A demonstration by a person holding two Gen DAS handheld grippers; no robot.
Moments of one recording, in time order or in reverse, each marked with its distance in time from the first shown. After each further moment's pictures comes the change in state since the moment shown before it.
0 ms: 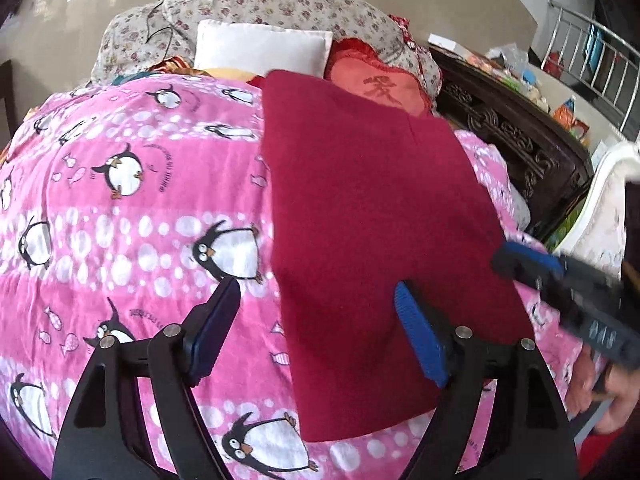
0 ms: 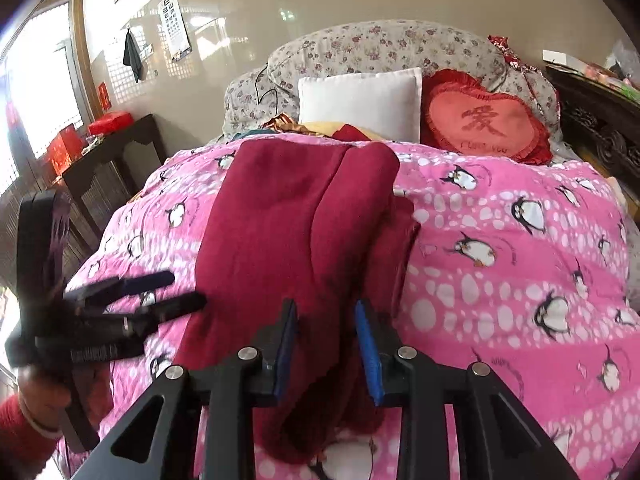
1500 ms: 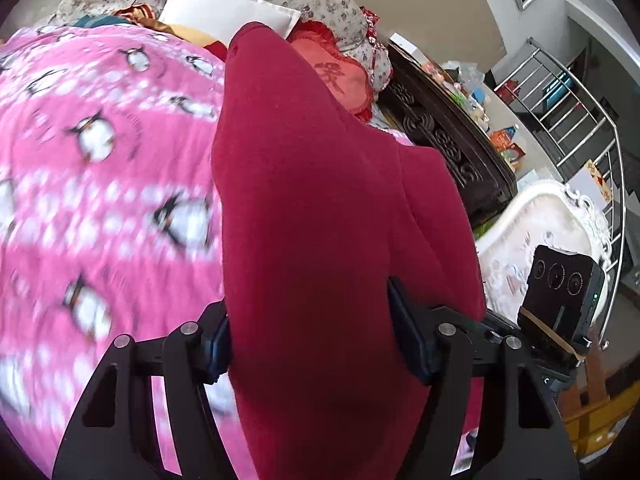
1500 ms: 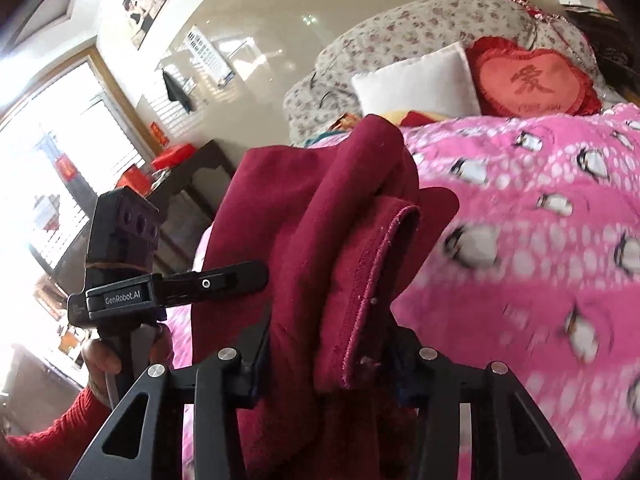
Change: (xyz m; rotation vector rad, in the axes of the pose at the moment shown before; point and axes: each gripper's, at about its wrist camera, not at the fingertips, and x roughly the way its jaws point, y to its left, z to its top) left arm -0.056 0.020 0.012 -0.126 0.145 -0.338; right arm -0.037 0.035 -0.017 0.158 0.012 0.345
